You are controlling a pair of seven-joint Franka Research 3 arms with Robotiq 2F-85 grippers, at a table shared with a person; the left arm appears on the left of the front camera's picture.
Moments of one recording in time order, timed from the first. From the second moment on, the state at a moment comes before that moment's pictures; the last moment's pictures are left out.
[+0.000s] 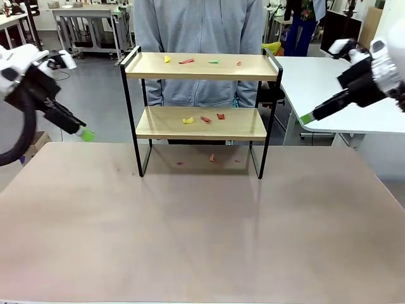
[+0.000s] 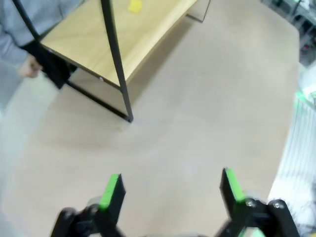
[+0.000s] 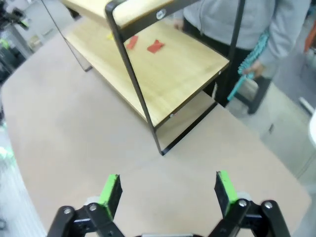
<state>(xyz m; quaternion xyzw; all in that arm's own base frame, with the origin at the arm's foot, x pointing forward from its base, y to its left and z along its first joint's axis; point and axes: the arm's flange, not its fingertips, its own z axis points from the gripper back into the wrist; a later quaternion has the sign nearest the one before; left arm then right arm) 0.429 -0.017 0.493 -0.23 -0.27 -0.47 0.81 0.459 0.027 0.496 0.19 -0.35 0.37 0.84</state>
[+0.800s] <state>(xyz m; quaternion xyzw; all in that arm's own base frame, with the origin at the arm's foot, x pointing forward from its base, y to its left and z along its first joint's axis) 0.481 0.050 0.438 -0.25 -0.40 -0.58 0.66 0.514 -0.069 0.417 0.29 -0.45 0.49 0.69</state>
